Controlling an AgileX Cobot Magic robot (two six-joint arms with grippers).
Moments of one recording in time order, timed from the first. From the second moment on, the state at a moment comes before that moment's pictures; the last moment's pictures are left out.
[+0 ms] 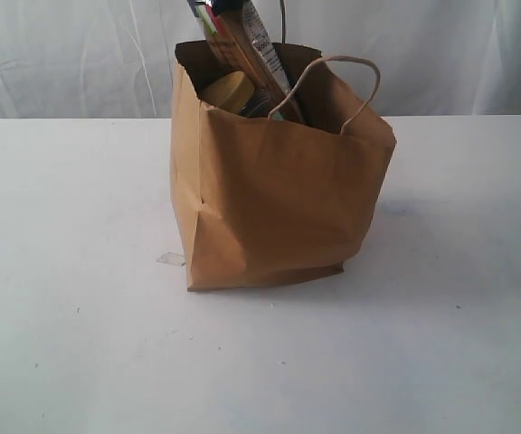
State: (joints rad) left arm 0.09 0.00 0.02 -0.15 0.44 0.18; right arm -0.01 0.08 0.00 -0.17 0.30 0.20
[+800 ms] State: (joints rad) left arm 0.09 0.00 0.02 -0.15 0.44 0.18; right arm -0.11 0.01 0.00 -0.17 0.30 0.20
